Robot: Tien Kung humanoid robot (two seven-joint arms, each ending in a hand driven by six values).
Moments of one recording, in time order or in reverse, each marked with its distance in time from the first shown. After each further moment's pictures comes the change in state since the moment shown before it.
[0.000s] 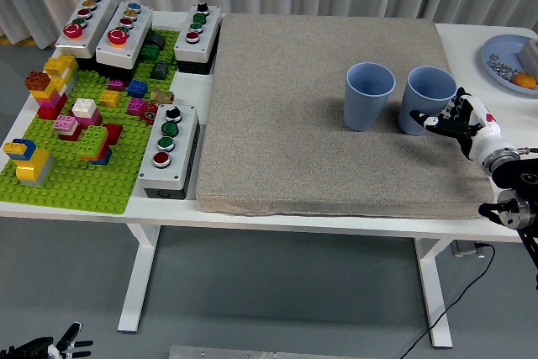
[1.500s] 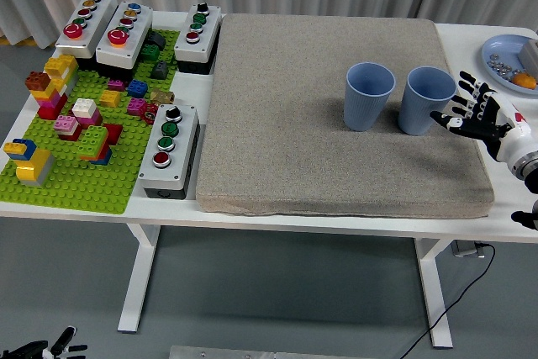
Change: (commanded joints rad) left arm 0.012 0.010 -0.023 0.000 0.012 -0.001 0.003; right arm -0.119 -0.129 0.090 0.244 -0.031 0.013 -0.065
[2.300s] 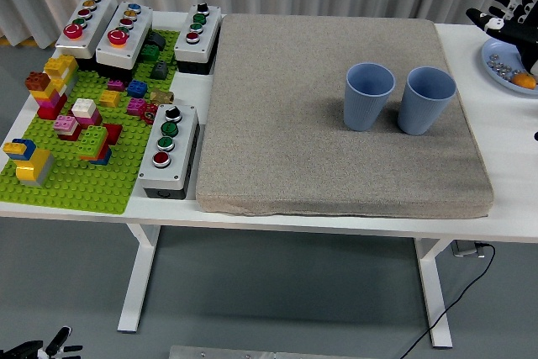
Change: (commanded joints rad) left arm 0.002 0.015 0.017 0.000 -0.018 0.000 0.002; right arm 0.245 0.026 0.144 -0.042 0.067 -0.036 0.023
